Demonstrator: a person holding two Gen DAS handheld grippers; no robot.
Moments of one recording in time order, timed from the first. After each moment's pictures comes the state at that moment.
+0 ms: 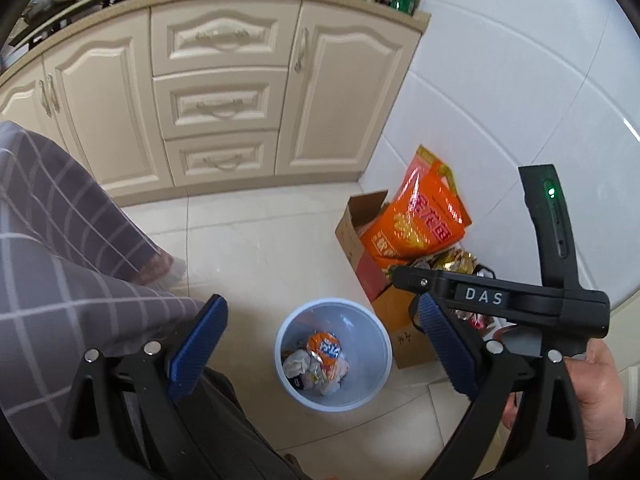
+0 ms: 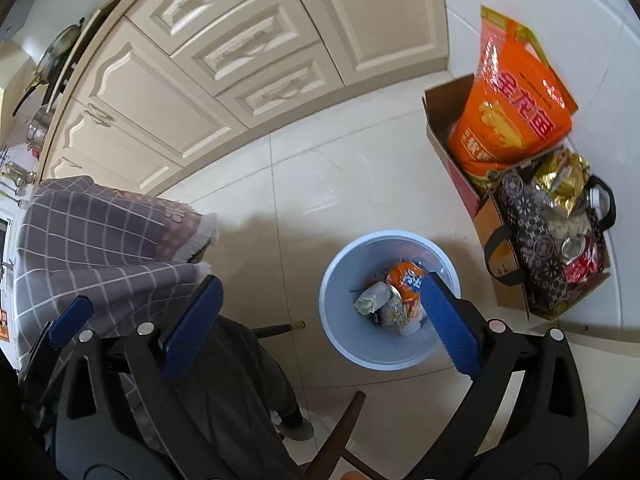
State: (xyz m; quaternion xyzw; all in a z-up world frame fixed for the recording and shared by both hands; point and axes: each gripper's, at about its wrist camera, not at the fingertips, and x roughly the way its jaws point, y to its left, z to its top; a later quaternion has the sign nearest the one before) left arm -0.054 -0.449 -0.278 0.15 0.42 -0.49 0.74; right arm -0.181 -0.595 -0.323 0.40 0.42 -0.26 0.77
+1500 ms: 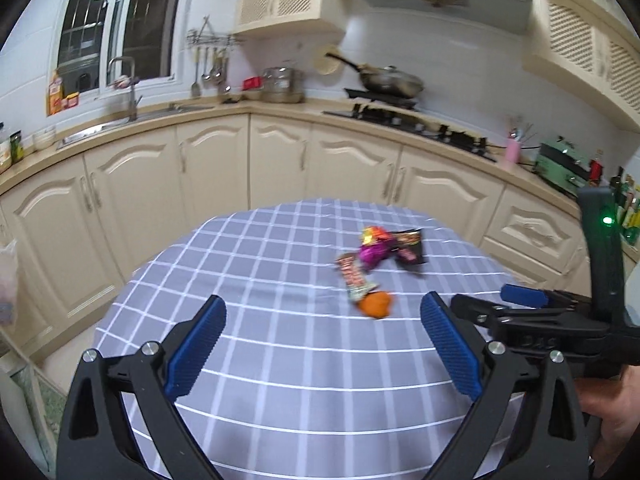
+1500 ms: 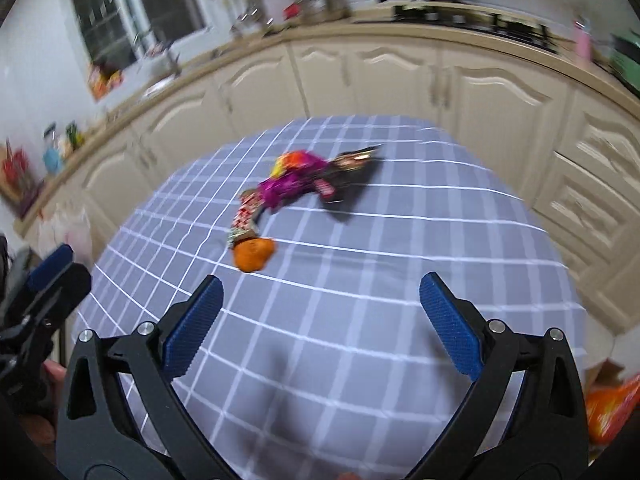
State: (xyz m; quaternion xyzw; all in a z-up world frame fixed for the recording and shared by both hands) left arm 0.123 -0.025 -0.117 -0.02 0.29 -0.10 0.95; right arm 0.162 -0.217 -0.154 0.07 0.40 0.10 0.91
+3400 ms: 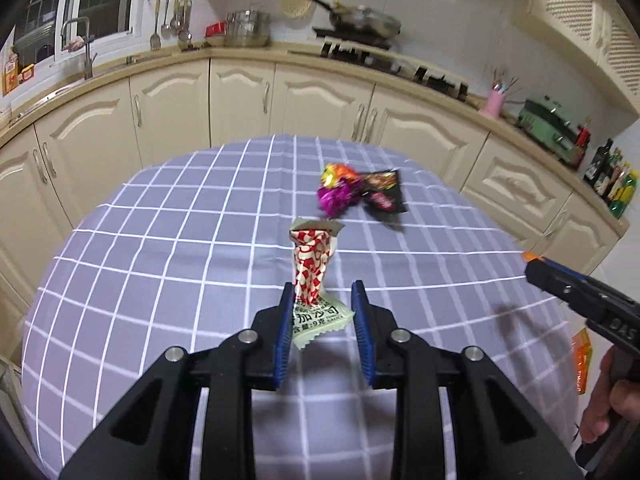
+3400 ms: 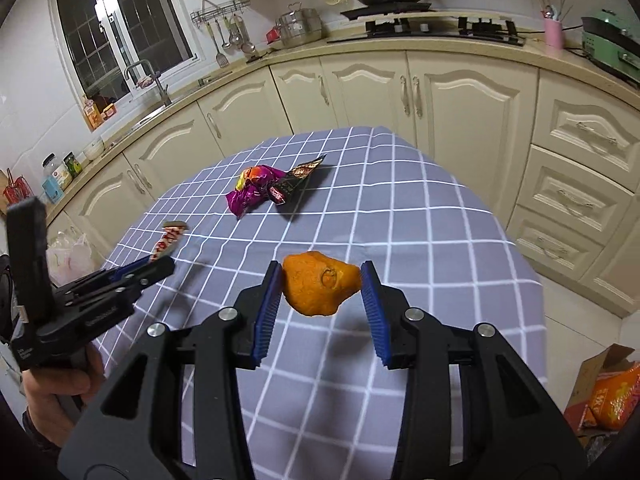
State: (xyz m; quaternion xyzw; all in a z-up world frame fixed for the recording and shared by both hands) left arm 0.159 -0.070 -0.158 -0.02 0.37 -0.17 0.92; right arm 0.098 -0.295 -0.139 0.13 0.35 0.07 0.93
